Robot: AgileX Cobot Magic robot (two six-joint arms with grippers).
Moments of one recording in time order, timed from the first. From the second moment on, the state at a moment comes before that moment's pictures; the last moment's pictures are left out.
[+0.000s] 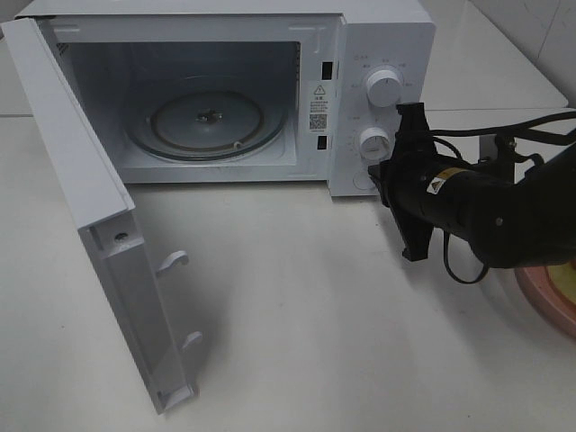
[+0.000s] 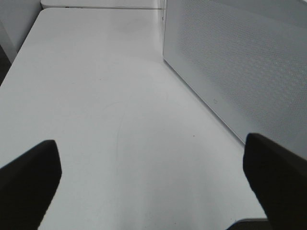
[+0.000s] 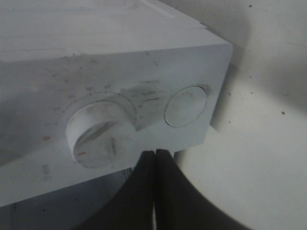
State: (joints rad) left arm 0.03 0.00 -0.52 -0.07 1.08 0.03; right arm 0.47 1.87 -0.65 0.31 -0.76 1.42
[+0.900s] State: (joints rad) left arm 0.03 0.00 -0.52 -0.07 1.08 0.03; right arm 0.47 1.56 -0.61 0.29 0.08 0.22
